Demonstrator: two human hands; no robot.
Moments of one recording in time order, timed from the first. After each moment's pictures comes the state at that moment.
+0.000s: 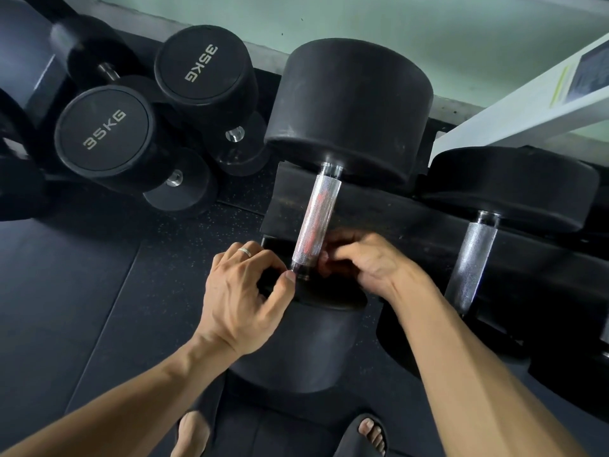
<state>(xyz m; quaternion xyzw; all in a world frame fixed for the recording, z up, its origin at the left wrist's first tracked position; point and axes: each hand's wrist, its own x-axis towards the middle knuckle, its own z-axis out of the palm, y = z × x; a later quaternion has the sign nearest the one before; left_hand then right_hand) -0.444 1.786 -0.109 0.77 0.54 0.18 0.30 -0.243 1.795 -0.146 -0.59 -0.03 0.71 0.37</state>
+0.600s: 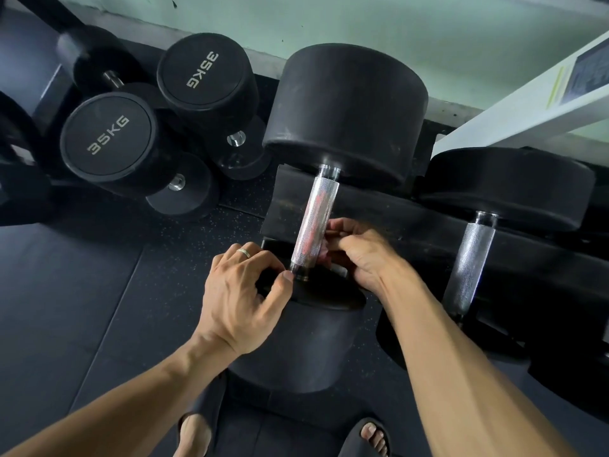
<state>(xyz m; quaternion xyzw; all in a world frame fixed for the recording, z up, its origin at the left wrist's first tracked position) -0.443 1.787 -0.108 0.77 0.54 0.18 0.30 -0.252 1.803 -0.149 -0.63 -0.06 0.67 0.39</state>
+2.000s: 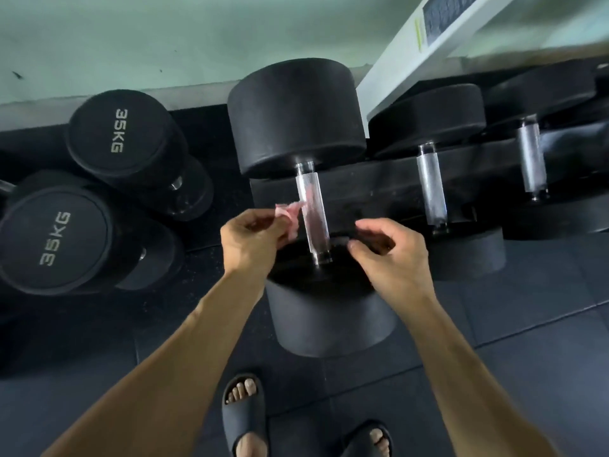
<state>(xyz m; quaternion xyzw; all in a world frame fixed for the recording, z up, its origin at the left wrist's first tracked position) -0.441 1.880 -0.079 0.43 0.55 0.17 0.70 -0.338 1.731 -0.062 -0.86 -0.13 0.26 0.42</state>
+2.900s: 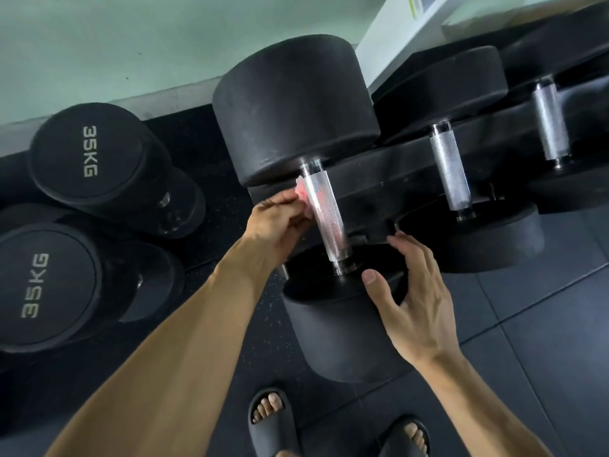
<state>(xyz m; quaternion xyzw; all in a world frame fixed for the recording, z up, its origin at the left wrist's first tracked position) -0.390 1.933 -0.155 0.30 0.41 0.05 0.86 -0.386 1.720 -0.099 -0.92 -0.18 0.15 0.32</state>
